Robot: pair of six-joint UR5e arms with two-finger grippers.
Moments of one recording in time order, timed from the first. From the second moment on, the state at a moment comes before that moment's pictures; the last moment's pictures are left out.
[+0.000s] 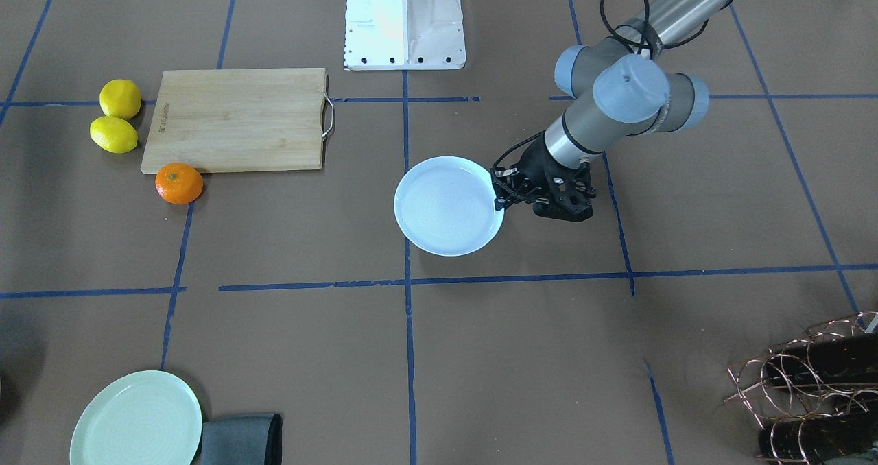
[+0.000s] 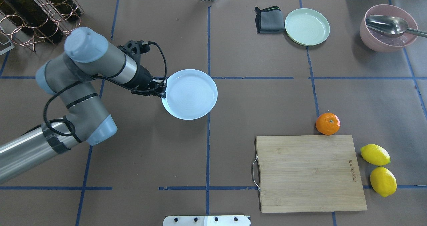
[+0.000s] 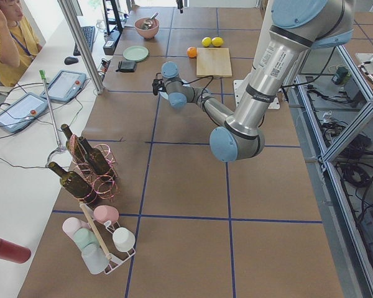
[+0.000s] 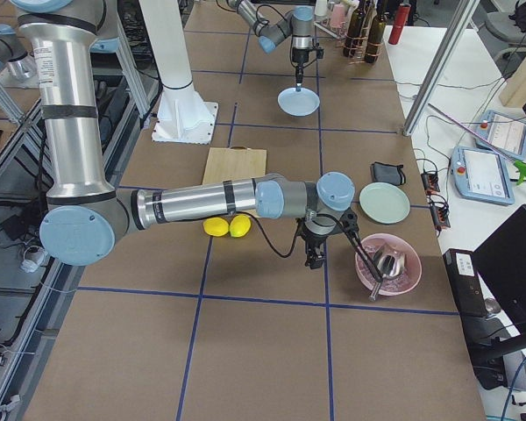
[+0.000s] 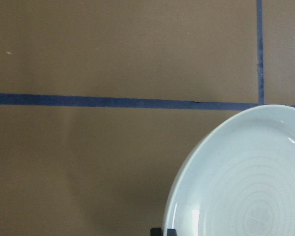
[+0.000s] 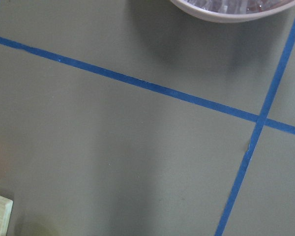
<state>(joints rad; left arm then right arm) -0.68 -2.14 -1.49 -2.17 -2.14 -1.29 1.41 -1.50 1.67 -1.72 2.41 -0.16</state>
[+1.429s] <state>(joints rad) -0.59 -2.20 -1.46 -2.25 -2.02 -1.39 1.04 -1.44 1.74 -1.36 2.32 0.42</state>
